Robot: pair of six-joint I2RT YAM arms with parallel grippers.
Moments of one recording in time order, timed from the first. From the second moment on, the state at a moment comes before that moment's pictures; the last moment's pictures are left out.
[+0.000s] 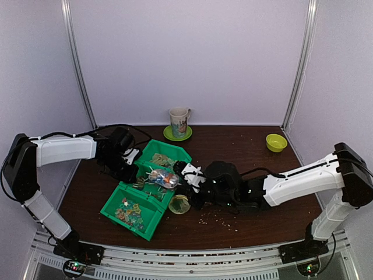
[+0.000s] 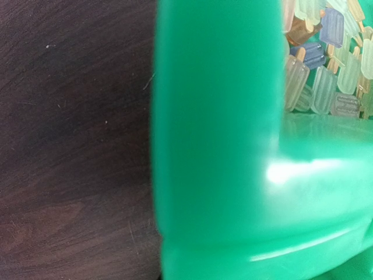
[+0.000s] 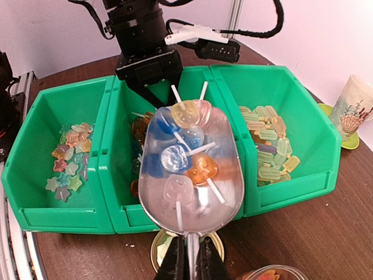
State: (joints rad) left arm -0.54 1.59 1.06 -0.68 0.07 -0.19; right arm 1.18 1.64 0.92 0.29 0.20 -0.02
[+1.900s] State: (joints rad) left arm -0.54 1.59 1.06 -0.69 0.07 -0.19; right arm 1.17 1.22 0.82 -0.54 0.38 0.24
